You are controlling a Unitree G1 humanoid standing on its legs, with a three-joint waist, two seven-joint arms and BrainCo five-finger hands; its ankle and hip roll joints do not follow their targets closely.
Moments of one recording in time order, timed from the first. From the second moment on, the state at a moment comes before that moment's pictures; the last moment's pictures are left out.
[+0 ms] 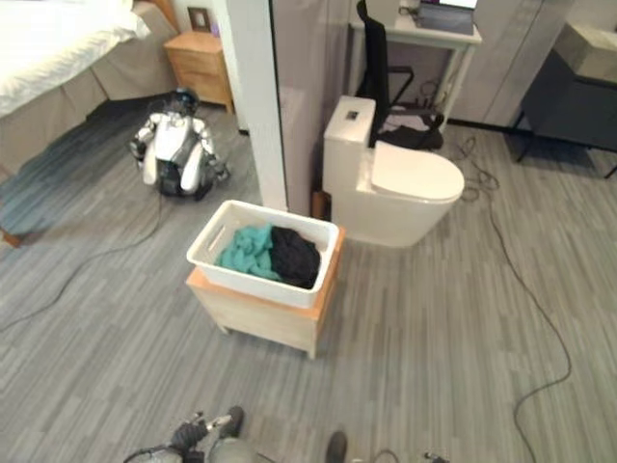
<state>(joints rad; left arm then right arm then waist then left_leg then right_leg) -0.08 0.19 -0.19 1.28 -0.30 -0.17 0.04 -0.04 -0.31 0.29 1.37 0.08 -0.04 0.00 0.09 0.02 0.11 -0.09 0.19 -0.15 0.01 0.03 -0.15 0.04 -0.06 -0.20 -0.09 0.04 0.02</state>
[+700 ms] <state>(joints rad) -0.14 0.64 0.05 0.58 -0.33 -0.07 0.11 -0.38 -0.67 0.13 1.01 0.30 0.01 -0.03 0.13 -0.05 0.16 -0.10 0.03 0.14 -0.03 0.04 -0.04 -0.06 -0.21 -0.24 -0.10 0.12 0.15</state>
